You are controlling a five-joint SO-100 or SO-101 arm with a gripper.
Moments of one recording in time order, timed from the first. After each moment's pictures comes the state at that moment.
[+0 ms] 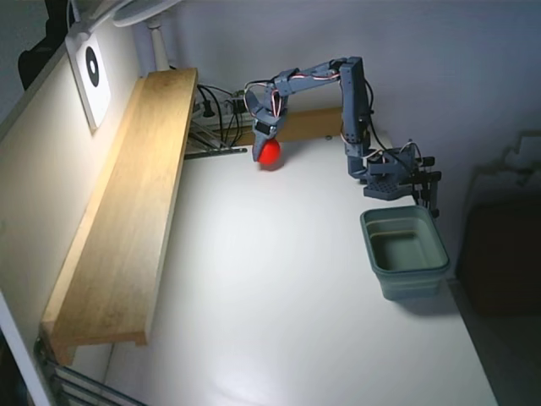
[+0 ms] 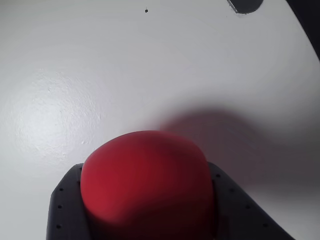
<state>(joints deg) 59.6 85.3 97.0 53.2 -90.1</state>
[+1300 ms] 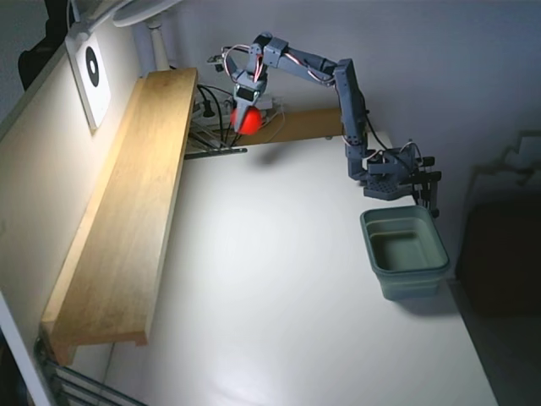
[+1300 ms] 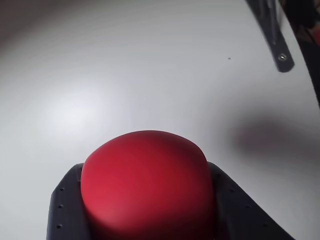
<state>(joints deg) 46.3 79.5 51.9 90.6 -90.2</state>
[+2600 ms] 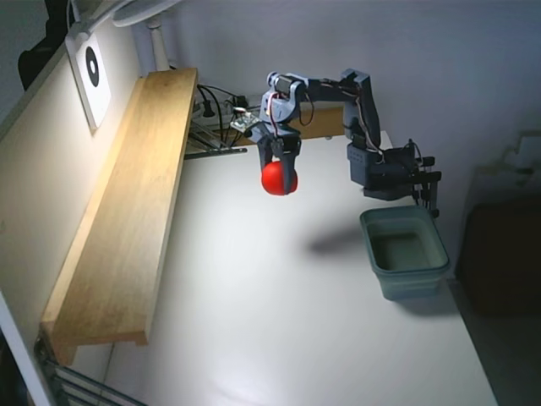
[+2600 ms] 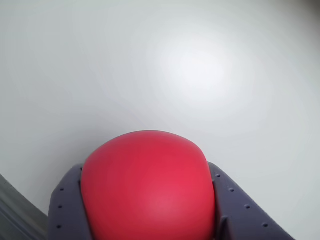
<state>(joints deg) -13.9 79.5 51.9 90.6 -90.2</state>
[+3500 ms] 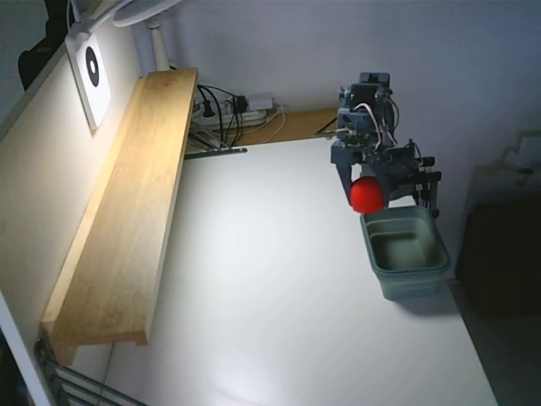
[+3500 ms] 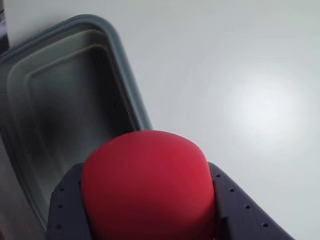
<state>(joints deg) -47.9 79.5 51.9 90.6 -90.2</state>
